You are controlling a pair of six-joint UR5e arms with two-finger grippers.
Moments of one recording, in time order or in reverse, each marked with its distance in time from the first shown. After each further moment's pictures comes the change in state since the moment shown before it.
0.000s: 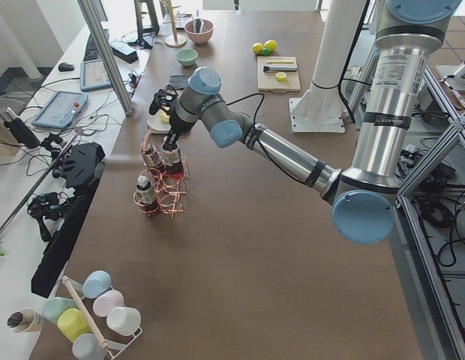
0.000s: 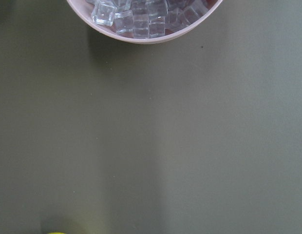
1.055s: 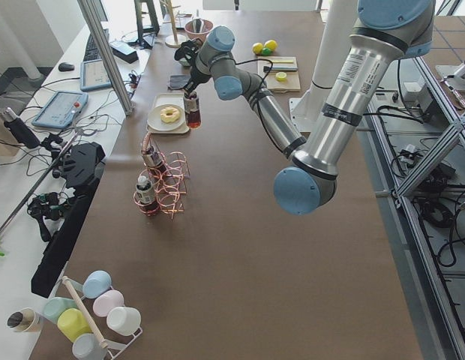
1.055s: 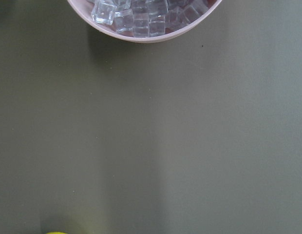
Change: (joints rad) left arm 0.431 -0.257 -0.050 0.037 0.266 0.007; right arm 0.000 -0.002 0.000 0.000 0.001 -0.002
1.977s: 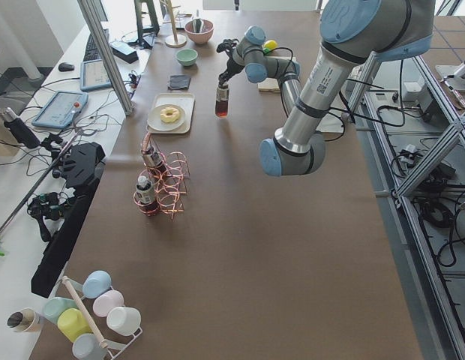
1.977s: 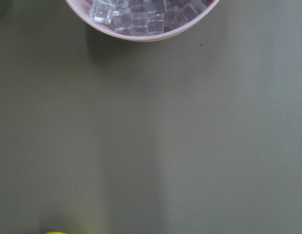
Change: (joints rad) left arm 0.404 -0.257 0.155 0.164 0.380 -0.002; right arm 0.000 -0.002 -0.001 0.000 0.000 0.001
